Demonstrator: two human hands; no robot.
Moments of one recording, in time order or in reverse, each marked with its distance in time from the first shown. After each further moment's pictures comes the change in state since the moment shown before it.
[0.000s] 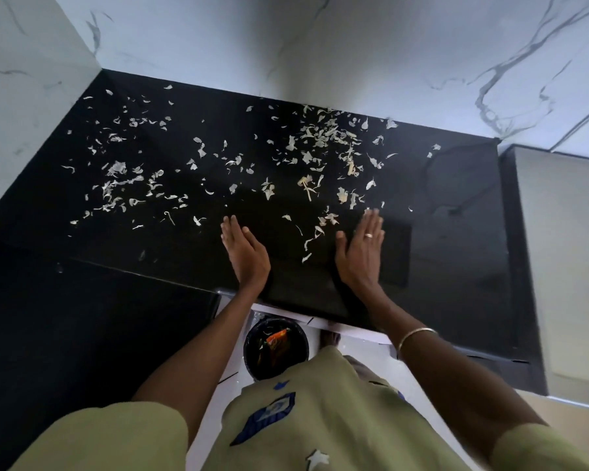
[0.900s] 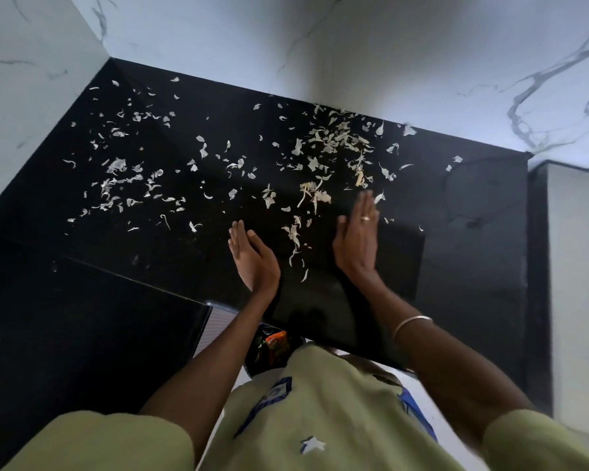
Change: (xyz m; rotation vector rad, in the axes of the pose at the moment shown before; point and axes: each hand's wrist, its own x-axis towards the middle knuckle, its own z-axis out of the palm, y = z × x) left_hand -0.003 0.029 0.033 -0.073 0.152 -0.157; right_hand 0.075 -0.015 0.003 0.043 0.017 -0.125
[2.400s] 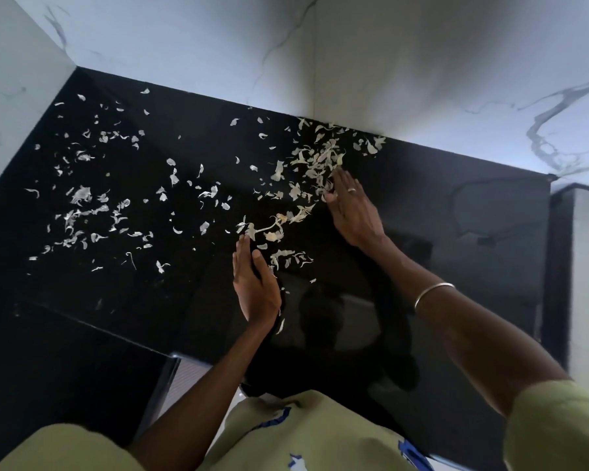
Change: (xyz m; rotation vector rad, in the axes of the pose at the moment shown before) left_hand 0.005 0.035 0.059 -0.038 -0.063 0.127; right_hand 0.155 0.041 -0.010 0.032 -0.267 -0.319
